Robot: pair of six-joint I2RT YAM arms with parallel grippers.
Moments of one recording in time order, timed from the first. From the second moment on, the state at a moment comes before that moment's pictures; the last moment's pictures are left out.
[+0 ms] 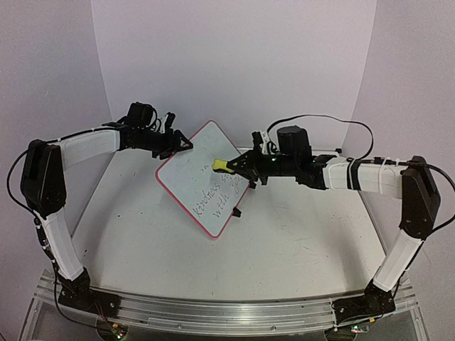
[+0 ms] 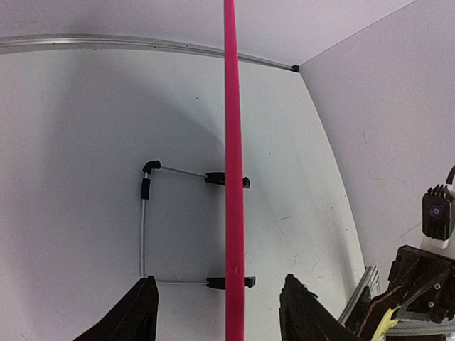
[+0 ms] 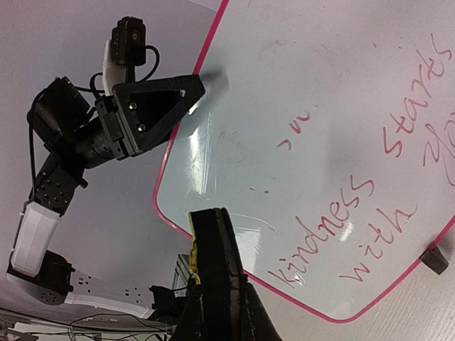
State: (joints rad) left arm -0.39 1.83 1.52 -0.31 0.54 -0.47; right arm 0.70 1.74 1.25 0.14 -0.47 1.00
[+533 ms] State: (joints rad) left arm -0.39 1.85 1.54 -0.34 0.59 -0.45; right arm 0.66 2.04 1.49 0.17 -0.54 1.07
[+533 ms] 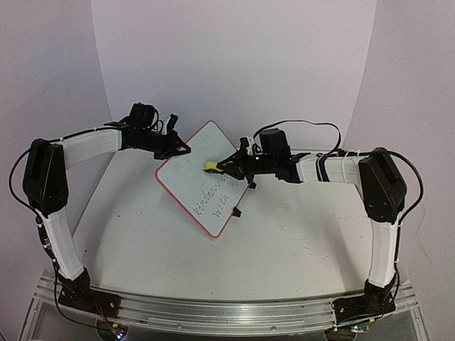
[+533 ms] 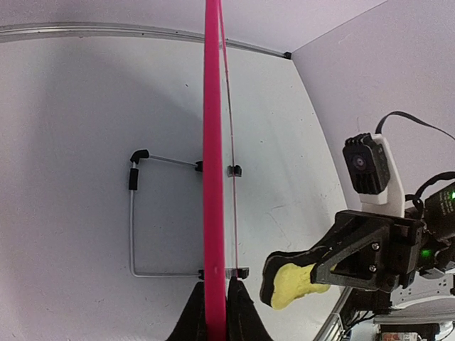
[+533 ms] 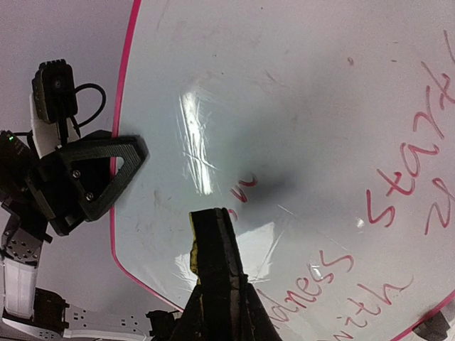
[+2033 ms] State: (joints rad) left arm -0.40 1.85 1.53 -0.32 0.61 -0.49; right arm 0.64 2.18 1.58 0.35 -0.59 1.26
